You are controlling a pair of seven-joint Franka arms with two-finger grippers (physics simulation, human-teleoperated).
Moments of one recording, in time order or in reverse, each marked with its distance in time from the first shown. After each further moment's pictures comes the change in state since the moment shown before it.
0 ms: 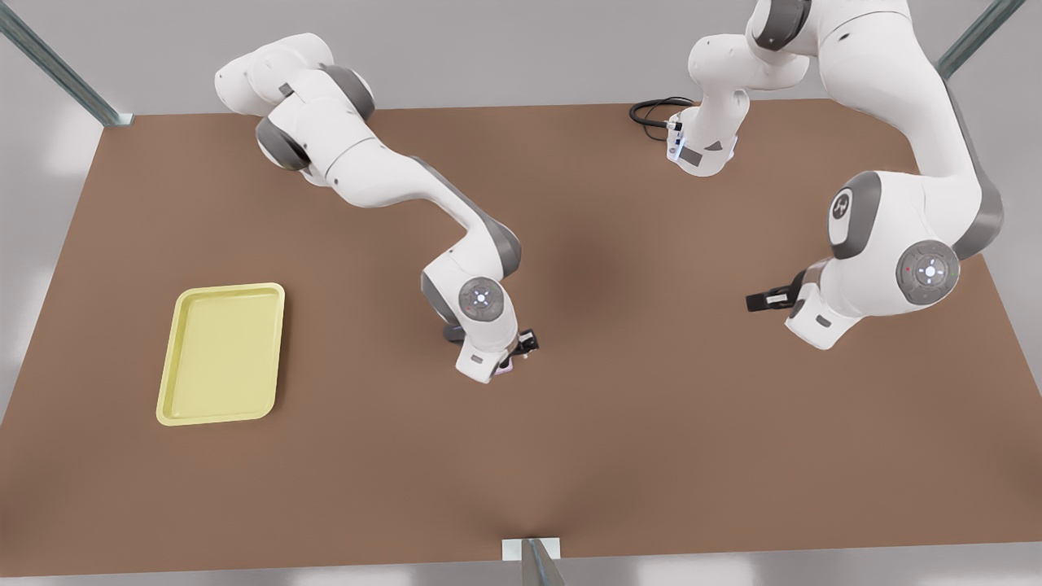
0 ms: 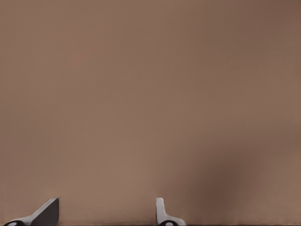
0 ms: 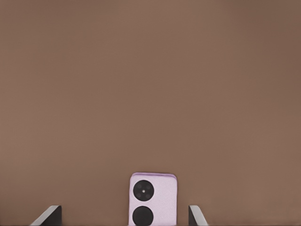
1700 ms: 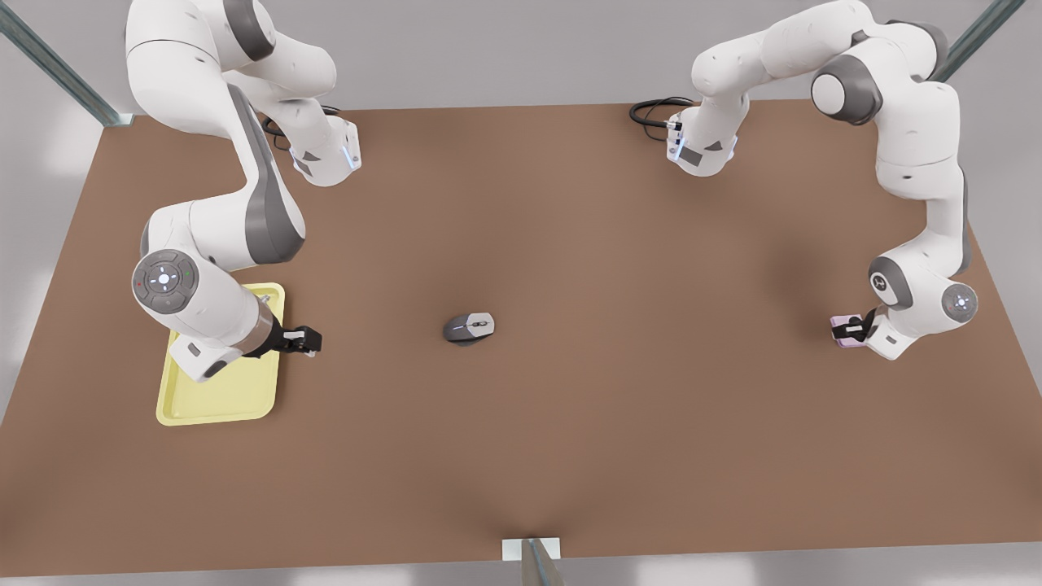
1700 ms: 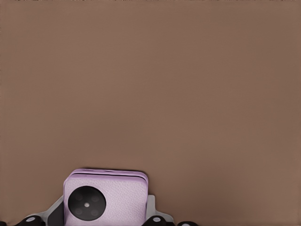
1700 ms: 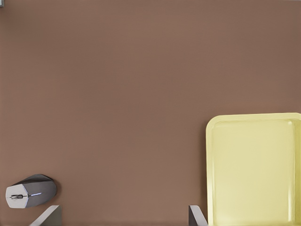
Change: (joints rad) left arm 0.424 0.272 0.157 -0.567 0.052 1.012 0.582; right arm -0.491 -0.523 -0.004 -0.293 0.025 -0.325 -0.219
